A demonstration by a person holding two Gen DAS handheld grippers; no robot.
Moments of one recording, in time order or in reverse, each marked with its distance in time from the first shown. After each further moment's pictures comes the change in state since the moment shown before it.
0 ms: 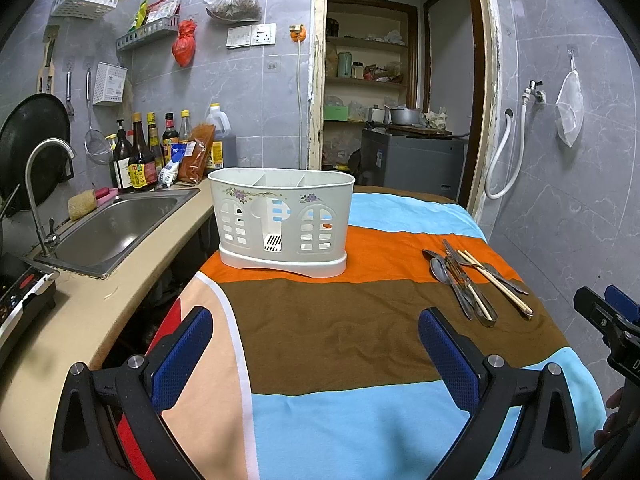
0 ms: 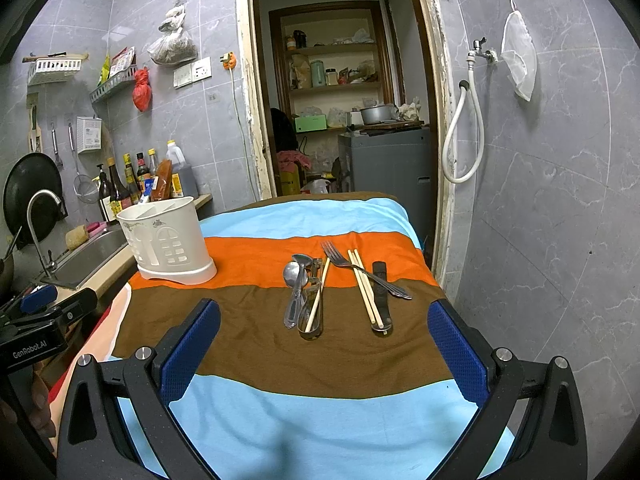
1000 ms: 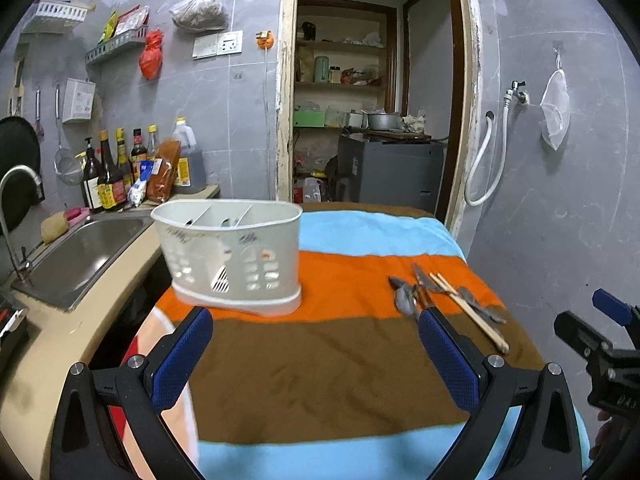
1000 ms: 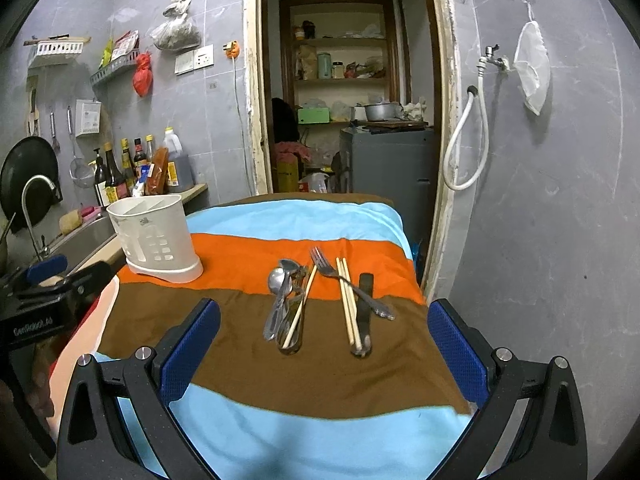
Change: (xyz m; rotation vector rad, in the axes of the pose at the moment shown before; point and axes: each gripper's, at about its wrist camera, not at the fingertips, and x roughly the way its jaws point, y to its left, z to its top) left arm 0.038 -0.049 0.039 0.035 -0.012 -0.061; right arm 0.016 -0.010 0.023 -0.074 0.029 -0.003
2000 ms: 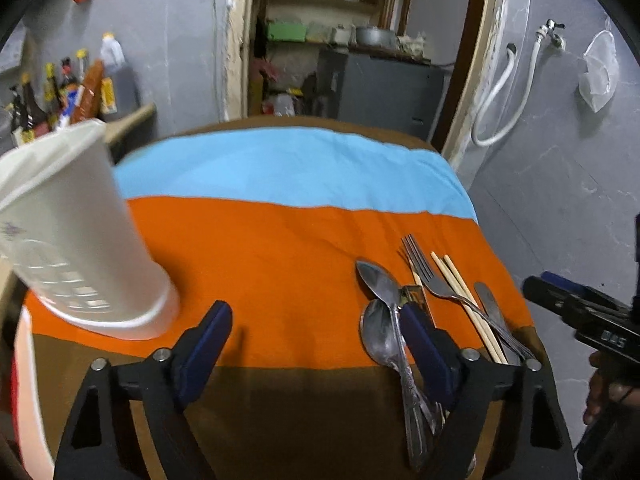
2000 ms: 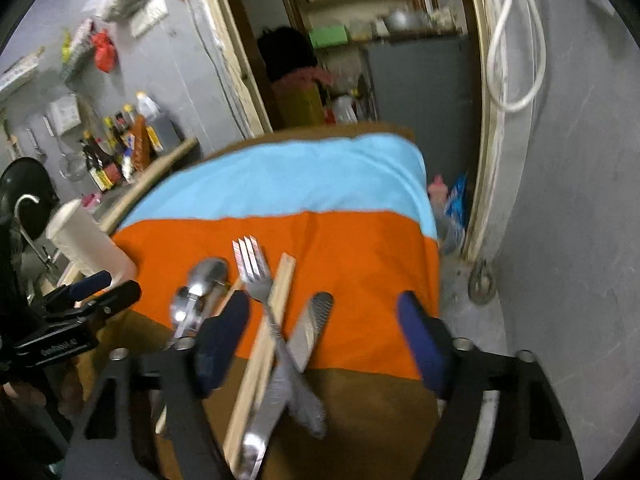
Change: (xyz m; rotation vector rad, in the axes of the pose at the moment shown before) left arm 0.191 -0.060 0.016 -0.038 0.332 -0.098; right arm 0.232 -0.107 0.028 0.100 0.354 0.204
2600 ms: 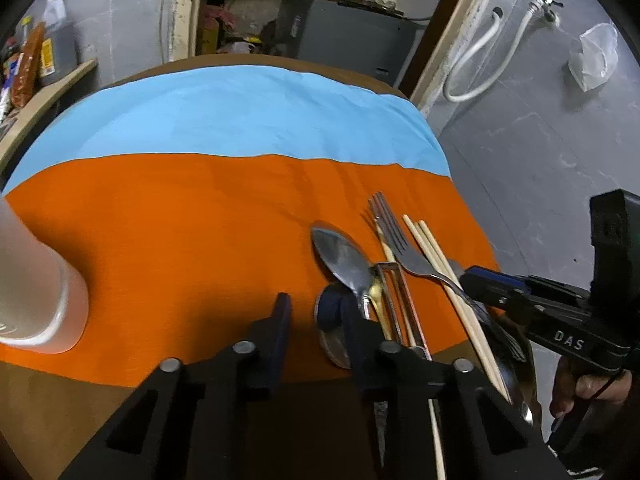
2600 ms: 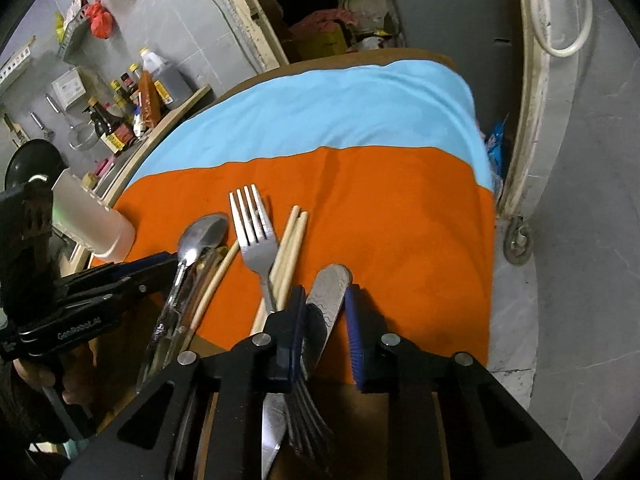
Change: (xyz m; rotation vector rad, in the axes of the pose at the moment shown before) left arm 0.047 -0.011 0.005 0.018 0.203 -0.174; right arm 0.059 0.007 -0.013 0.007 0.220 0.147
